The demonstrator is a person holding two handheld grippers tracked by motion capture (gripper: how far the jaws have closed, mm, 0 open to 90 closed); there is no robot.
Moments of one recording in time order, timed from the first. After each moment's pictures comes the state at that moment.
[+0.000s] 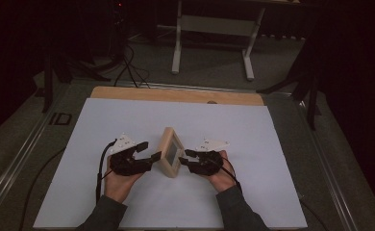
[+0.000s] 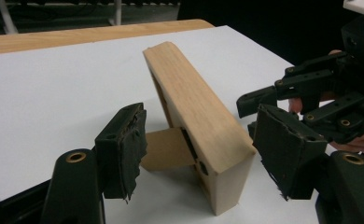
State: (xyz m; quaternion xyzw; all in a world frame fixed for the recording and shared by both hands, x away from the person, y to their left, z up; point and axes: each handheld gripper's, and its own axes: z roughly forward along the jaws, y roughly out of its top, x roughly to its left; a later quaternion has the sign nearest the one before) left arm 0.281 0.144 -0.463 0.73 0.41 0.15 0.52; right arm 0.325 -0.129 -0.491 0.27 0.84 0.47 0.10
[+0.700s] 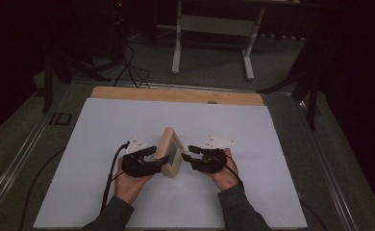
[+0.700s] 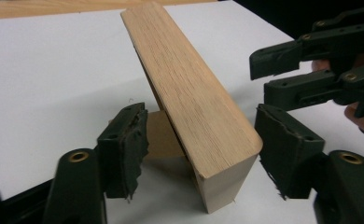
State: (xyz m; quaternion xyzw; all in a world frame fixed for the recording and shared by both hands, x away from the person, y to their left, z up) left arm 0.289 0.120 -0.480 0.75 0.43 0.13 0.49; right arm 0.325 -0.137 -0.479 0.28 0.82 0.48 0.12
